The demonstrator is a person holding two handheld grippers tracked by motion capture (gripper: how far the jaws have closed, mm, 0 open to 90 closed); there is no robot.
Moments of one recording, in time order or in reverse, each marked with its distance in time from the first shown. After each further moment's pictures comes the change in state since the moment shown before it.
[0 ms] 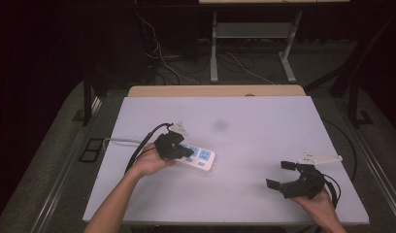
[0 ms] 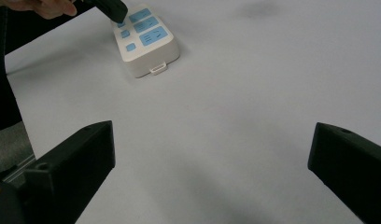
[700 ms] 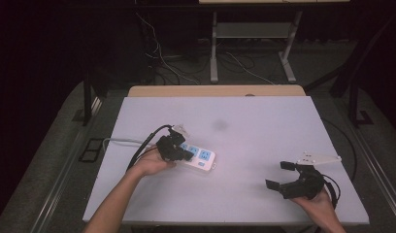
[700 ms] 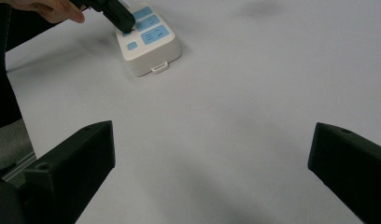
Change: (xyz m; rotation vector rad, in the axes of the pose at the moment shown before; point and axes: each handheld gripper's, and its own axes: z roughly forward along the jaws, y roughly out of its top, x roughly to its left) left arm 0.005 -0.007 0.017 0.082 -0.016 -0.034; right arm 0.002 0.000 0.001 0.006 -0.001 -0.007
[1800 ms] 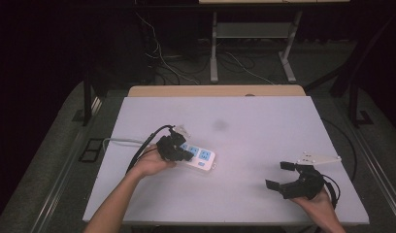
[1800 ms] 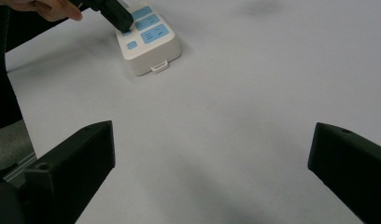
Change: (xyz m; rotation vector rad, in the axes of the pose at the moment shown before) left arm -0.002 0.000 -0.002 0.003 -0.003 -0.001; right arm 0.000 -0.001 0.000 0.001 0.003 0.003
